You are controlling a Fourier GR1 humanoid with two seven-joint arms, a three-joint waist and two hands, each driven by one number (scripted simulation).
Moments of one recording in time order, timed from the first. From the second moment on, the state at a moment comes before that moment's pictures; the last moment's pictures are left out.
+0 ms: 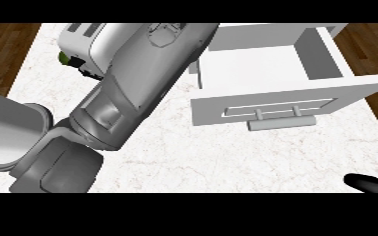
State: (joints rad) left arm -1.55 0.00 -0.24 -0.42 0.38 0.50 0.13; right arm -0.01 -0.13 -0.31 -2.26 -0.10 0.09 0.37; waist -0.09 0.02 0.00
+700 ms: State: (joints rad) left arm -1.61 0.00 -0.31 -0.33 0.47 0.64 0.08; right arm -0.09 -0.19 -0.27 -2.23 -0.02 0.10 0.36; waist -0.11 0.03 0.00
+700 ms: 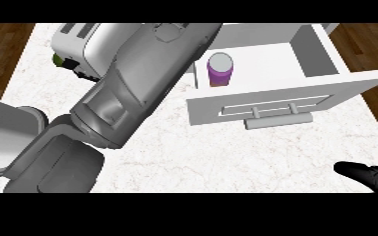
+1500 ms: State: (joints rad) left arm -1.62 0.00 -0.29 -0.33 0.60 0.65 0.01; right arm -0.25 -0.33 -0.07 -2.02 0.42 0.11 0.19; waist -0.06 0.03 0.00
